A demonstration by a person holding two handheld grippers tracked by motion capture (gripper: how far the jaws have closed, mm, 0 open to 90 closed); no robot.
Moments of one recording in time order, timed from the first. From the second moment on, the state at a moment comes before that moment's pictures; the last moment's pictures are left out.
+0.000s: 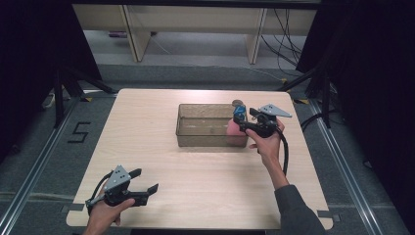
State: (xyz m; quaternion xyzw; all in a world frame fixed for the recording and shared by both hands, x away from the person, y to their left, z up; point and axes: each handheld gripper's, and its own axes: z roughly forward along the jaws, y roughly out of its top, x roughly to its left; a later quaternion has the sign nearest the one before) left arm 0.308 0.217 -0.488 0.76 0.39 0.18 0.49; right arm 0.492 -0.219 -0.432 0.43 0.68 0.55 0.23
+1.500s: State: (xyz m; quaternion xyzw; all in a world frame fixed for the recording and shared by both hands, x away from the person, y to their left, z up) left arm 0.308 0.217 -0.488 0.75 0.39 0.18 0.49; right arm 0.452 -0.226 -0.427 0.41 0.69 0.55 0.23
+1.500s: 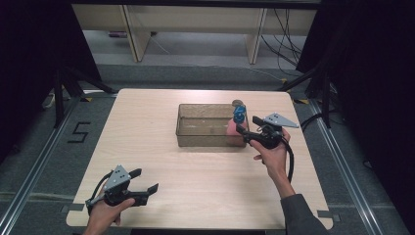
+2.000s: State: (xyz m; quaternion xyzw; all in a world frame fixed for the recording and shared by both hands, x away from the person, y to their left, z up) left arm 0.308 0.217 -0.487 0.76 0.39 0.18 0.49; right arm 0.433 -0.217 -0.428 0.41 0.70 0.55 0.21
